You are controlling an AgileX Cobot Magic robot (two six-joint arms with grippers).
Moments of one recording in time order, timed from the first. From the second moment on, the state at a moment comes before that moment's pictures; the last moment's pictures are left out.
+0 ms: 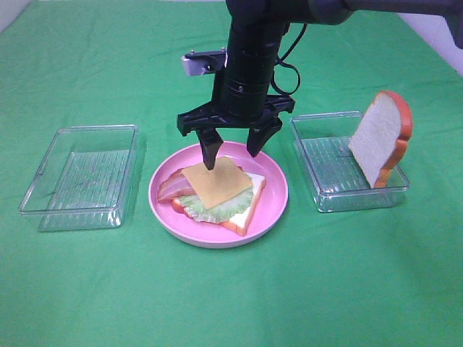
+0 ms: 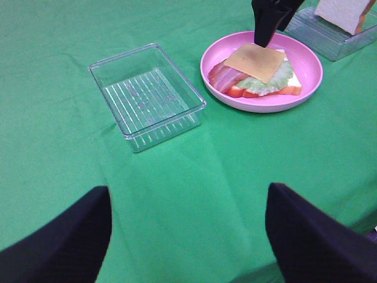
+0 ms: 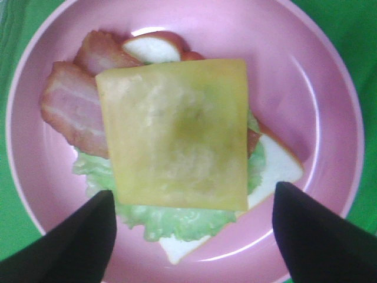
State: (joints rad) left arm -0.42 0.00 -0.50 -0.01 1.05 0.02; right arm 0.61 2.24 -1.87 0.13 1.11 0.10
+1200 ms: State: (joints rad) left arm -0.42 0.00 -0.50 -0.01 1.05 0.02; right arm 0.24 2.01 -1.92 -0.09 1.21 0.15
